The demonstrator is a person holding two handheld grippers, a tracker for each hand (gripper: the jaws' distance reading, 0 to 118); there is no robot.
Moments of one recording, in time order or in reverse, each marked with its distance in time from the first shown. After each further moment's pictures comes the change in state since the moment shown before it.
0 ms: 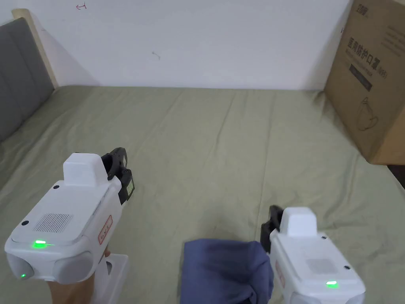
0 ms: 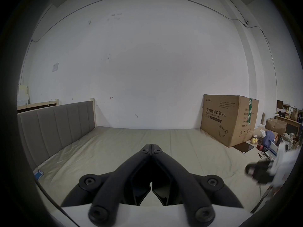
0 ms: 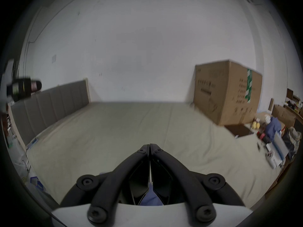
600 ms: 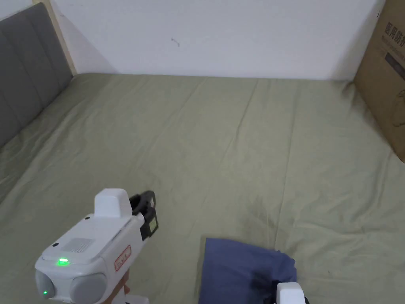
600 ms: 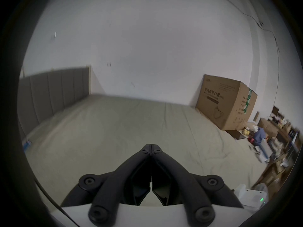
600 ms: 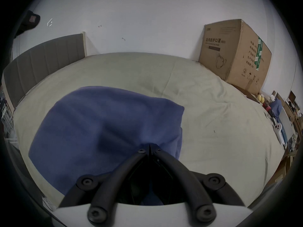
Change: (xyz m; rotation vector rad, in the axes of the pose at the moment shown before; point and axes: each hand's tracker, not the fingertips) left arm -0.011 -0.070 -0.019 -0.337 -0.092 0.184; right arm -0.012 -0.153 -0.044 -0.282 -0.018 0.070
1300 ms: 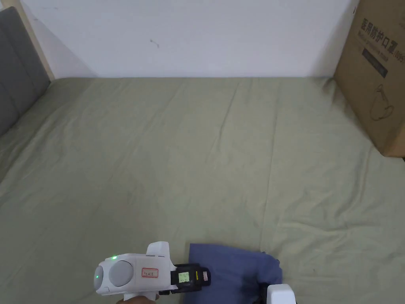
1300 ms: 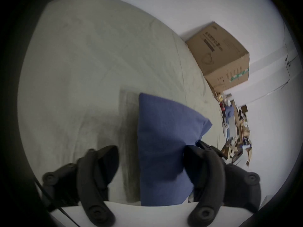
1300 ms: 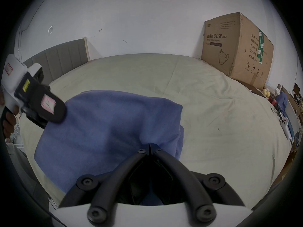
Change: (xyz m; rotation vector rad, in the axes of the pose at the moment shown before) left arm -0.001 -0.110 -0.134 -0.737 -0.339 0.261; right arm 0.016 0.005 -0.001 0.009 0.036 -0.034
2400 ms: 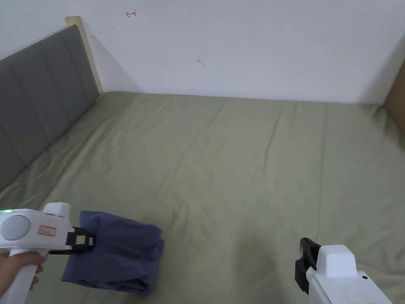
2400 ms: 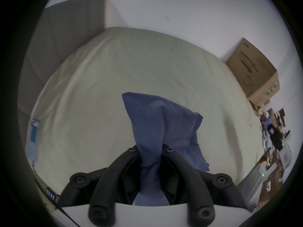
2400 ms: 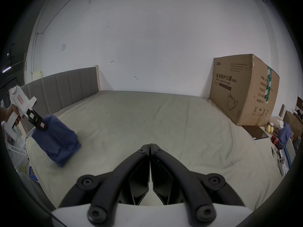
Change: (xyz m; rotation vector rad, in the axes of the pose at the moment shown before) left arm -0.178 0.103 0.263 0.201 0.503 0.001; right arm -0.040 0.154 0.026 0.276 0.056 0.065
